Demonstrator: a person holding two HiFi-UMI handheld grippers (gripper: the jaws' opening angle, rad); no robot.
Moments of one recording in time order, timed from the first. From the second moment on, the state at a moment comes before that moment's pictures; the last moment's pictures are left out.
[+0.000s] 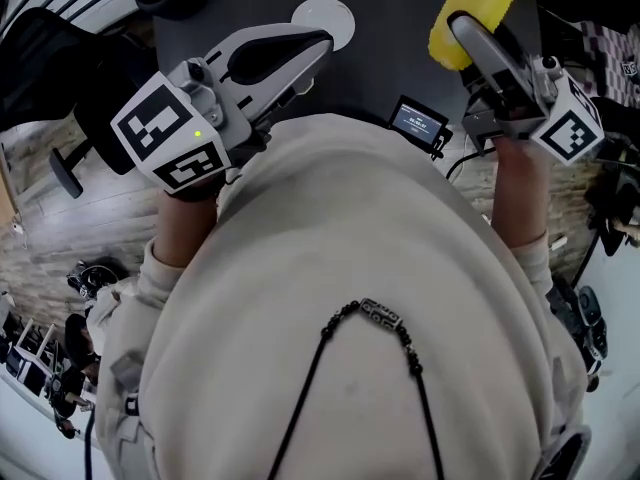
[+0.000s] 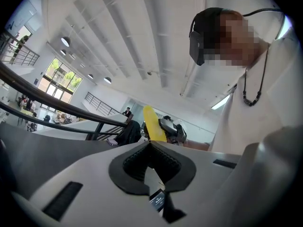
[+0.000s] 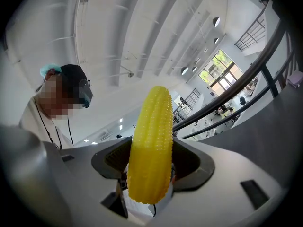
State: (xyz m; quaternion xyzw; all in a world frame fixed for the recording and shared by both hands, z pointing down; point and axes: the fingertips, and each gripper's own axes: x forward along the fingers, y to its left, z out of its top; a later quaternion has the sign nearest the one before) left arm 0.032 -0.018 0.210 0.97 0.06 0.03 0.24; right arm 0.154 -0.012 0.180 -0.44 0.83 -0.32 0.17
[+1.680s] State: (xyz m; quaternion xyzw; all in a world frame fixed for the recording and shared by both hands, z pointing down) left arm 0.021 -0.004 0.243 0.95 -0.04 0.07 0.30; right arm 0.145 -0.051 0.303 -0.41 0.81 -0.42 0.04
